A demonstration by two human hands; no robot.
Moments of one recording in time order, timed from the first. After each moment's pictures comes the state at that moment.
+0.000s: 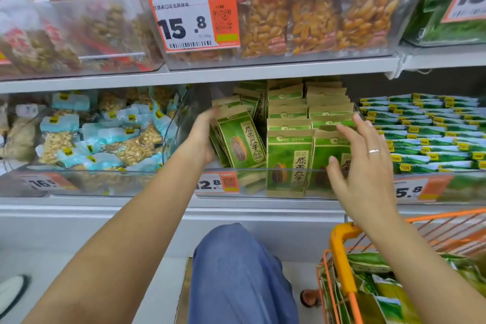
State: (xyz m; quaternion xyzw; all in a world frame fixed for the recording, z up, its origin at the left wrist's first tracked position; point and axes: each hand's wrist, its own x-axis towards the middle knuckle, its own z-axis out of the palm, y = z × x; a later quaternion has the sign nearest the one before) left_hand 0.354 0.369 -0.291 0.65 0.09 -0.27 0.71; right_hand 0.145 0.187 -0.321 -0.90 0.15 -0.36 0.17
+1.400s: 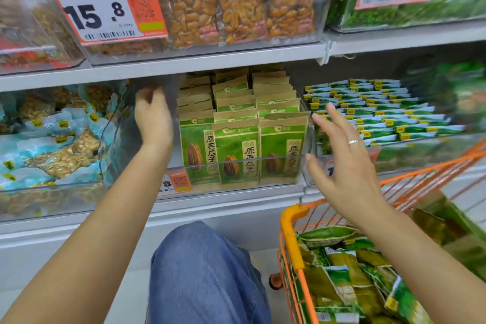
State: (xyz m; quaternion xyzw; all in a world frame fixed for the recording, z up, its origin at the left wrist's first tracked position) left_hand 0.342 0.338 -0.280 0.69 -0.04 0.12 0.71; right_hand 0.091 0.164 -0.307 -0.91 0.13 -0.33 0.21
